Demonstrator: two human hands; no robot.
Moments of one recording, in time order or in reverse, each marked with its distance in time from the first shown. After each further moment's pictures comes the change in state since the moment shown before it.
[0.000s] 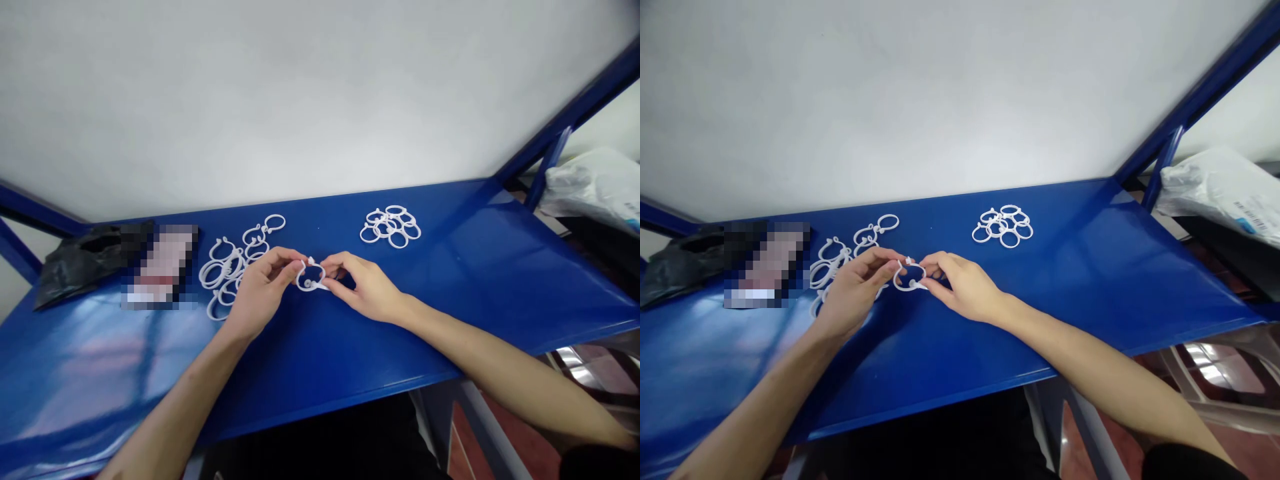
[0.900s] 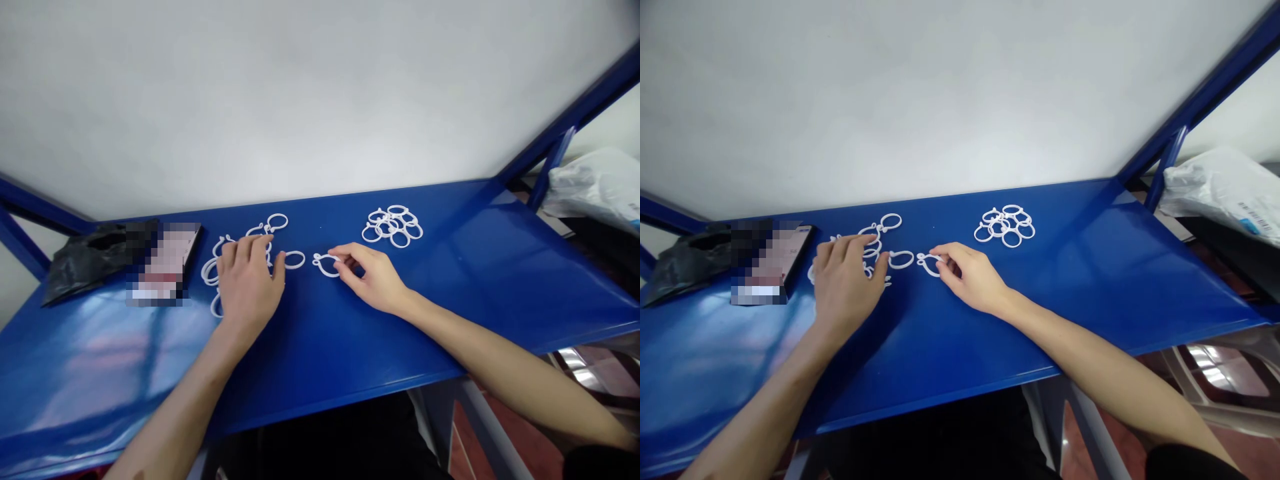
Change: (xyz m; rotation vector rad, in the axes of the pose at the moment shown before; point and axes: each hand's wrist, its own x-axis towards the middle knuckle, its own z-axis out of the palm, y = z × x) left_hand 0.003 -0.003 -0.014 1.103 0.398 0.386; right_hand 0.004 0.008 -0.004 -0.084 0.156 0.023
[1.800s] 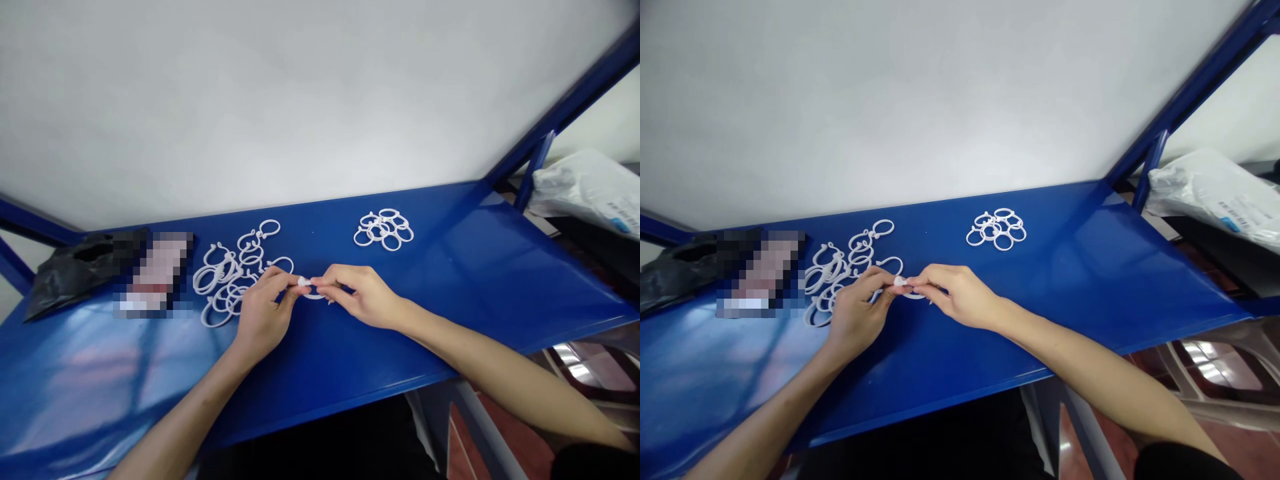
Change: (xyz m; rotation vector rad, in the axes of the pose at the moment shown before) left_hand -0.021 0.022 0.001 -0.561 -0.162 0.065; right_hand -0.005 -0.018 -0.007 0.211 -0.194 -0.006
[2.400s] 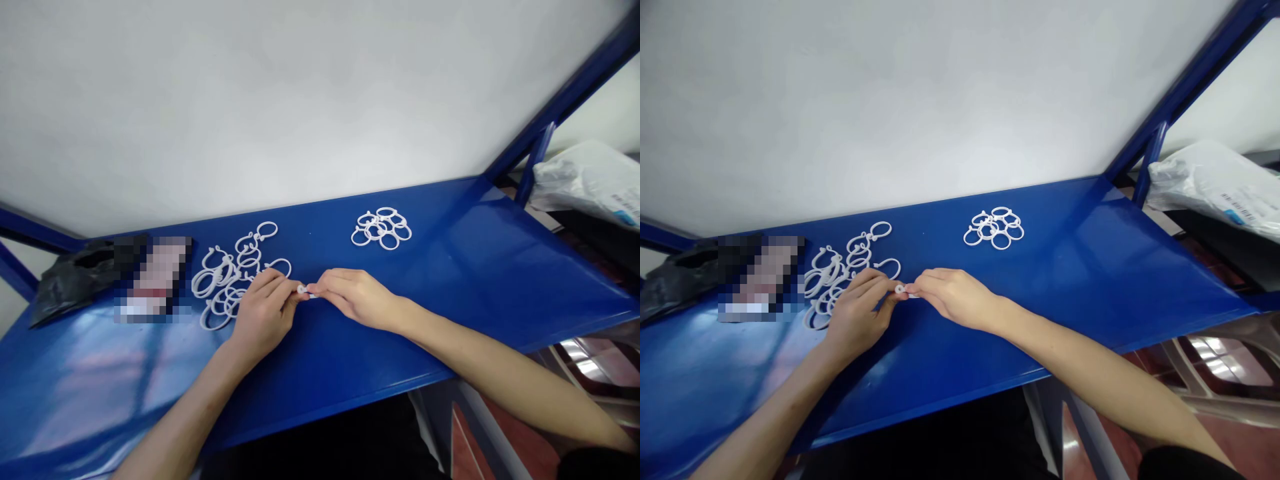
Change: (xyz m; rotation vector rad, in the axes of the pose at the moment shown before) left_hand 0.004 -0.005 -0.002 0.276 -0.042 0.347; right_hand 0.000 0.010 0.003 -0.241 -0.104 -0.186
